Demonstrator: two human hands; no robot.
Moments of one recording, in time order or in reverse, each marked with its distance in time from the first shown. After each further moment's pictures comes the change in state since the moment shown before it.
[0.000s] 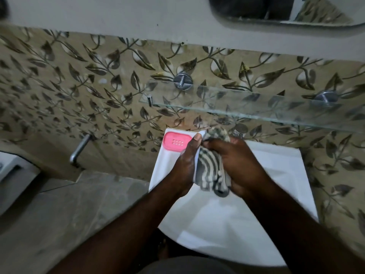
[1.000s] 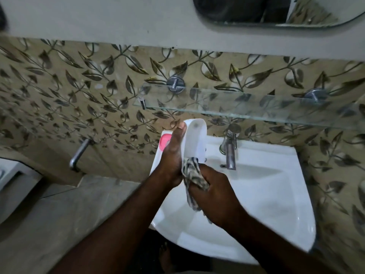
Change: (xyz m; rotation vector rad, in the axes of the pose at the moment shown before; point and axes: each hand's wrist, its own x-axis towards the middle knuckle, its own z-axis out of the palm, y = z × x) left_hand 0.007 0.015 0.000 -0.032 0.087 0.005; right_hand -0.042 0.046 -0.010 -0.599 -0.090 -0.416
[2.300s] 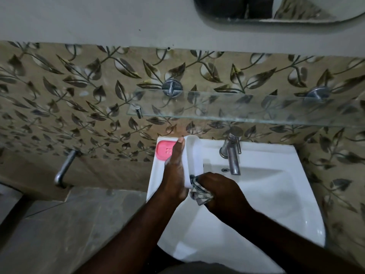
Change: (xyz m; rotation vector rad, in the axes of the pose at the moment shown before) left_hand 0.027 -0.012 -0.022 -0.090 0.124 -0.027; right_hand 0.024 0.055 0.010 -0.596 -0.047 -0.126
